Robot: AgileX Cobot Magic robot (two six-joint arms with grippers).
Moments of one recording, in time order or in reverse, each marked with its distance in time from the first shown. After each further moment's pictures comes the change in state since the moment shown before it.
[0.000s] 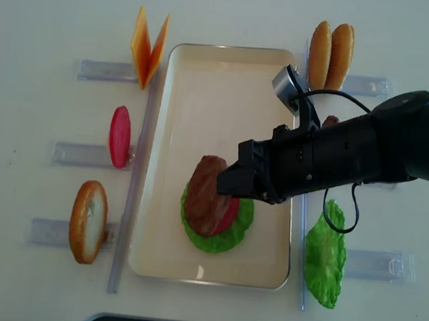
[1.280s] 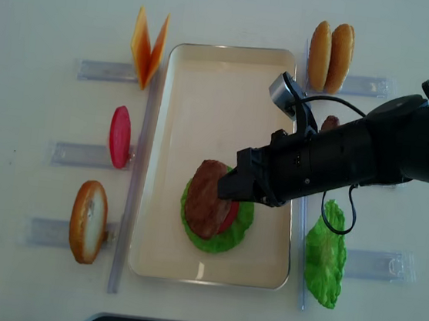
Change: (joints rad) left arm 0.000 0.000 0.000 0.000 0.000 0.000; right arm 0.000 0.028 0.000 0.000 -0.016 -0.052
